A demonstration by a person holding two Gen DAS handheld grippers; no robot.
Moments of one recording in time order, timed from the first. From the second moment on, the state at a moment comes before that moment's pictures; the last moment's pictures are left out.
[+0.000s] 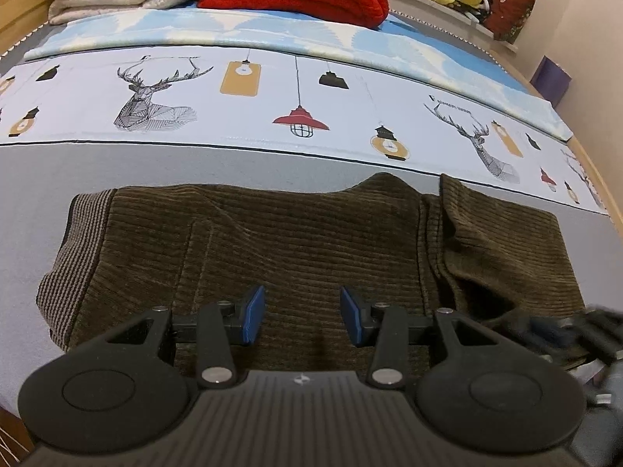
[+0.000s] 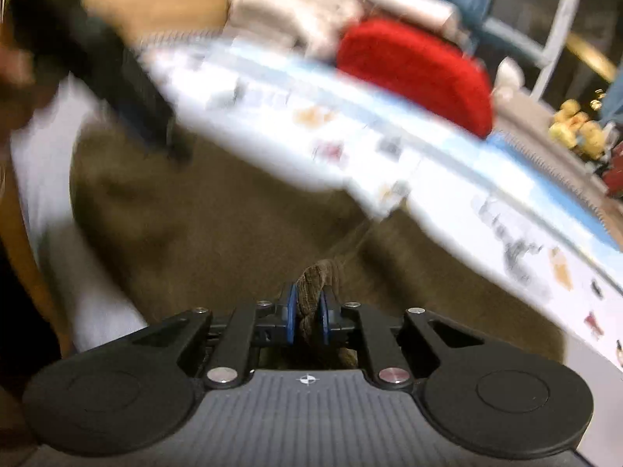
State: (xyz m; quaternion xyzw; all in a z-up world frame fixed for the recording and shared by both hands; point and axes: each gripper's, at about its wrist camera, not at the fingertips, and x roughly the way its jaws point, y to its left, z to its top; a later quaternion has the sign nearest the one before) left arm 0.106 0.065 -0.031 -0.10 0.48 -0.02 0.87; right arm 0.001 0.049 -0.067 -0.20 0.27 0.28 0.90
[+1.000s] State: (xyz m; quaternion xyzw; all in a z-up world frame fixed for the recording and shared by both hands) left arm 0.201 -0.034 -0.056 -0.13 0.51 -0.17 0.83; right arm -0.040 0.026 -0.101 -0.27 0.35 0.38 0.81
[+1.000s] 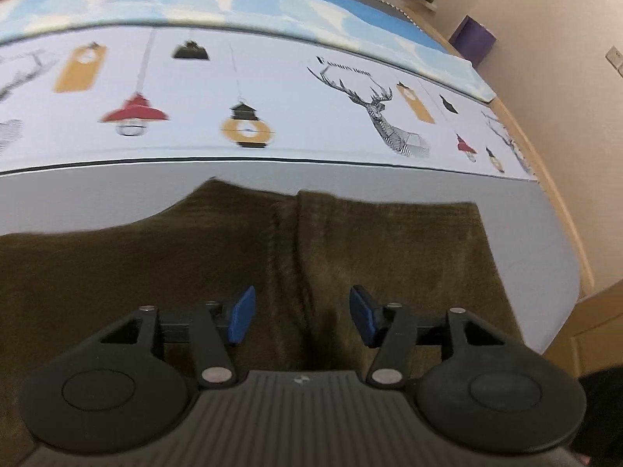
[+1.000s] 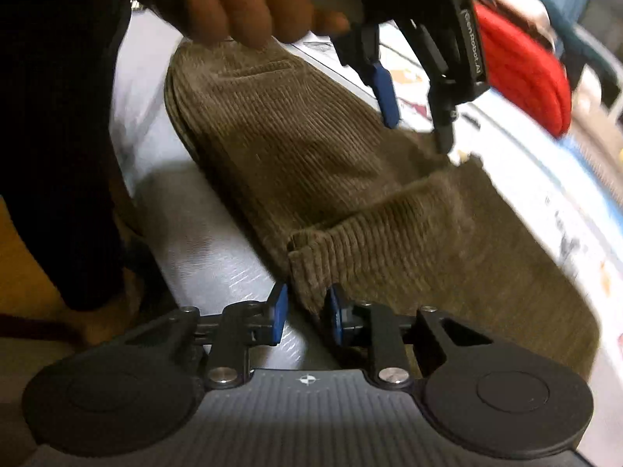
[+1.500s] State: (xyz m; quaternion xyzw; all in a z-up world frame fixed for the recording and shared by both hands) left arm 0.266 -0.062 -0.113 -0.14 0.54 -0.17 0.81; right arm -0.009 -0.128 -0.059 0.01 0.33 0.07 0.94
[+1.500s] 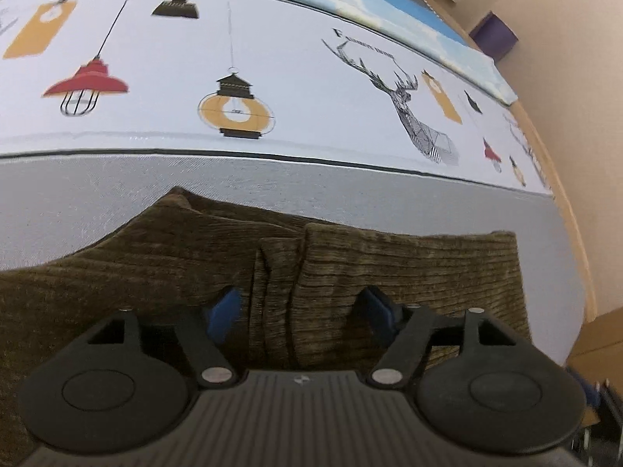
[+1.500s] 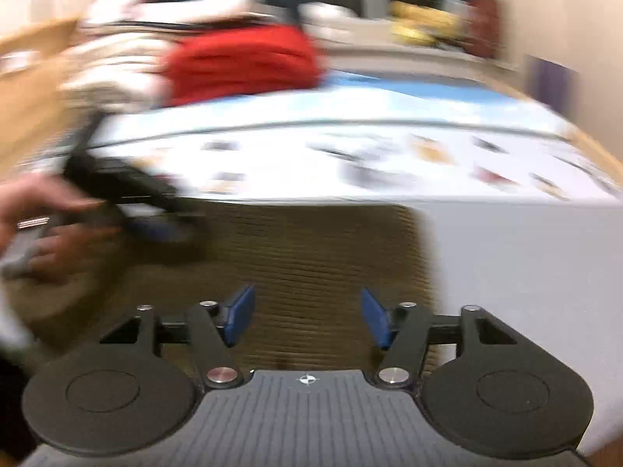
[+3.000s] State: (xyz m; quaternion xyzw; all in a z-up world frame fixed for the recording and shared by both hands) left arm 0.115 0.018 -0.062 0.13 0.42 -0.26 0.86; right arm 0.006 -0.126 -0.065 0.00 0.39 -0.15 0.91
